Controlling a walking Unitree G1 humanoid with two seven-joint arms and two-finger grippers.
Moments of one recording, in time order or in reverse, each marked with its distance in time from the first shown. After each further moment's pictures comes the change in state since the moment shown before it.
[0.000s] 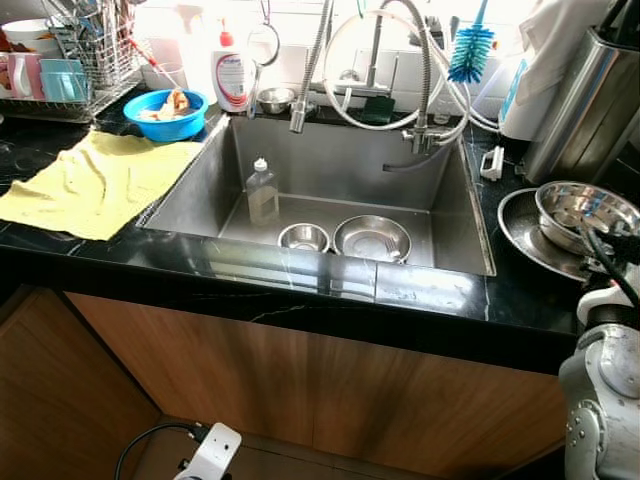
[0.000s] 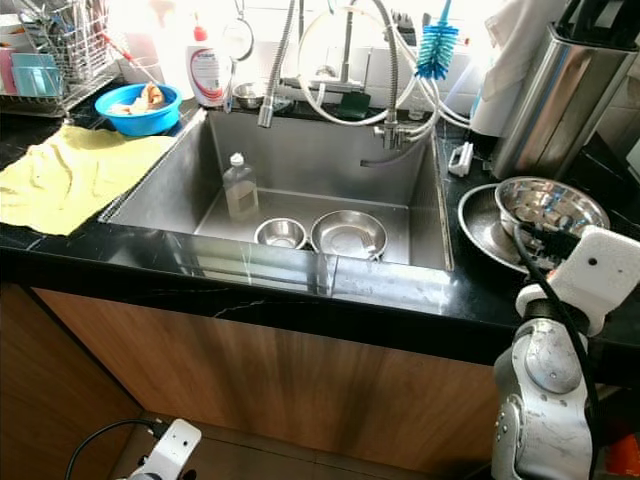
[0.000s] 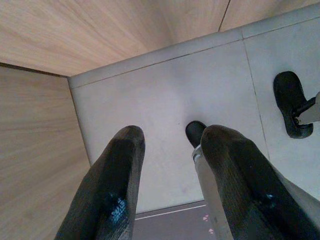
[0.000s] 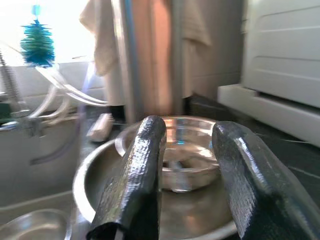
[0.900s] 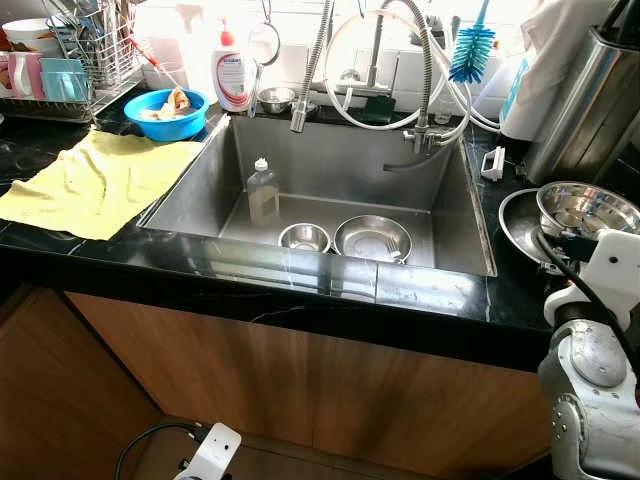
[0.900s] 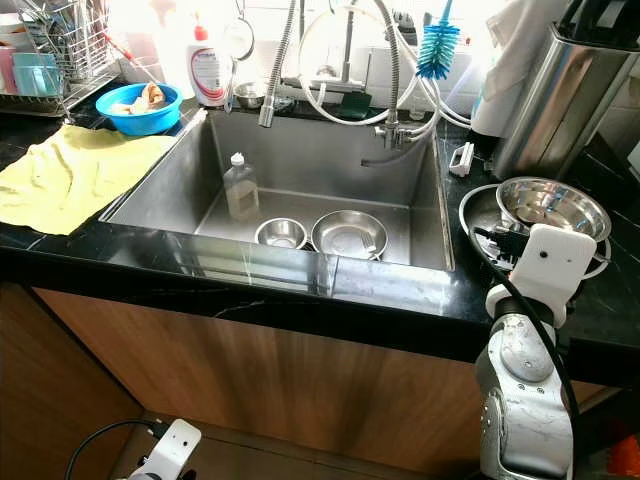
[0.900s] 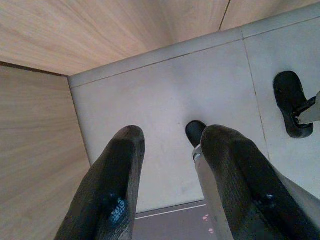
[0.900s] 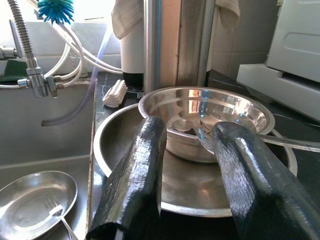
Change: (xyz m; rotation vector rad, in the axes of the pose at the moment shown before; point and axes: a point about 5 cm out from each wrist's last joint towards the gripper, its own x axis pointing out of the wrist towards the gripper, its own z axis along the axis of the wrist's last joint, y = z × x) left arm 0.000 0.000 0.000 0.001 0.000 -0.001; right arm 0.001 0.006 -0.015 -0.082 0.110 0.028
